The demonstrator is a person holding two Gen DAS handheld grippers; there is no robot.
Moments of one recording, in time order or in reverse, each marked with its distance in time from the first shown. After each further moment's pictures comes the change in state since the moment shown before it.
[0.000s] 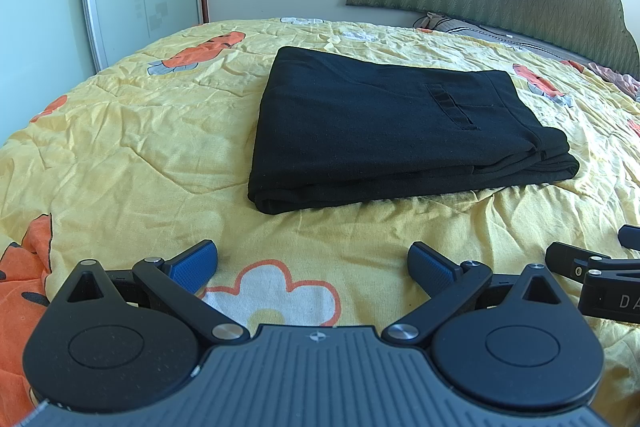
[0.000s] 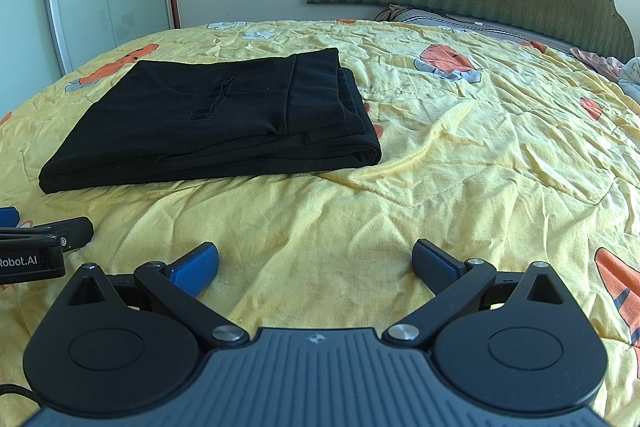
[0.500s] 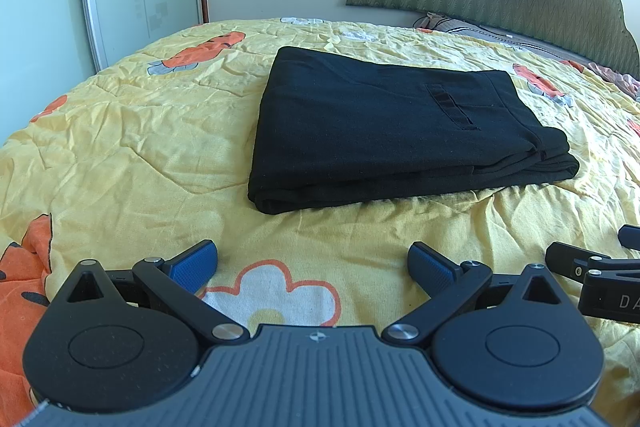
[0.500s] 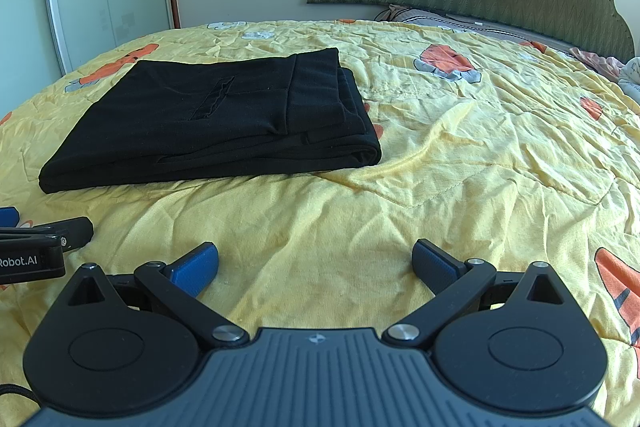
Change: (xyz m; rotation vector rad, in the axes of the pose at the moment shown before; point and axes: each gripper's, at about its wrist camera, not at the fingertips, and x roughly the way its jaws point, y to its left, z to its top) left arm 0.000 0.001 0.000 0.000 0.000 0.000; right arm 0.000 0.000 0.000 0.000 0.000 0.000
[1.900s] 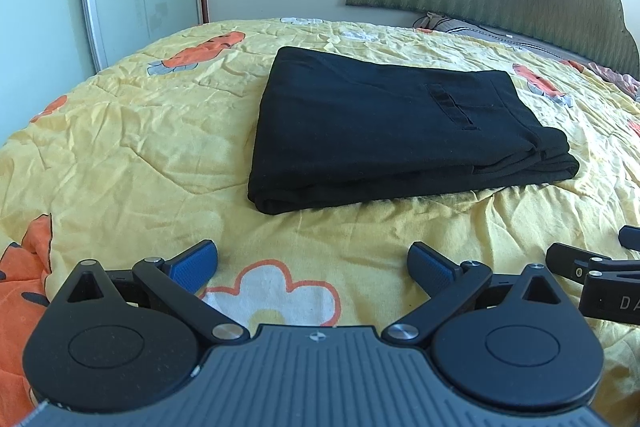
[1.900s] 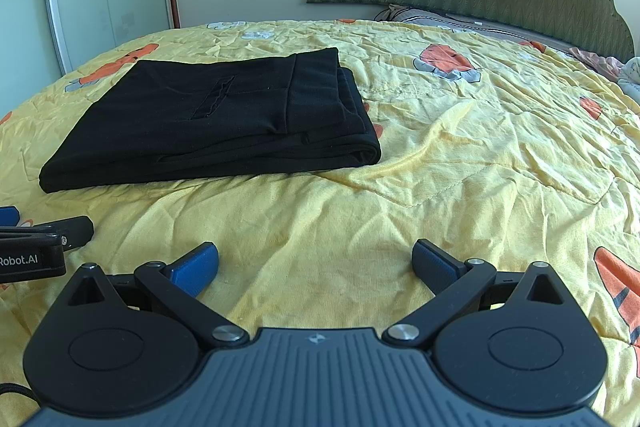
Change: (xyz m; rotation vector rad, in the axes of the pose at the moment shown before) left arm 0.000 0.003 0.000 -0.001 0.000 -0.001; right arm -0.001 0.000 0.000 0.000 0.000 0.000
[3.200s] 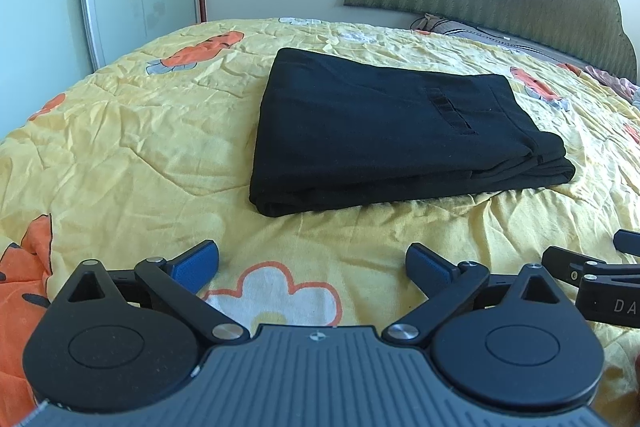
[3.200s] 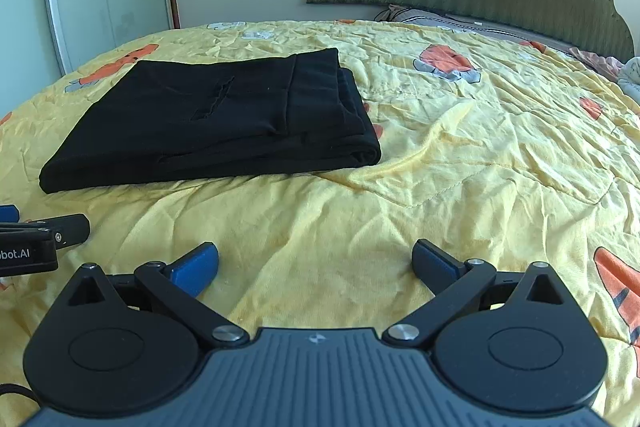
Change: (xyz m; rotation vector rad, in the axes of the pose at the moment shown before) left arm -0.002 -0.007 0.002 -0.008 0.003 -0.009; right arm 0.000 0.000 0.000 -0.001 0.000 0.000
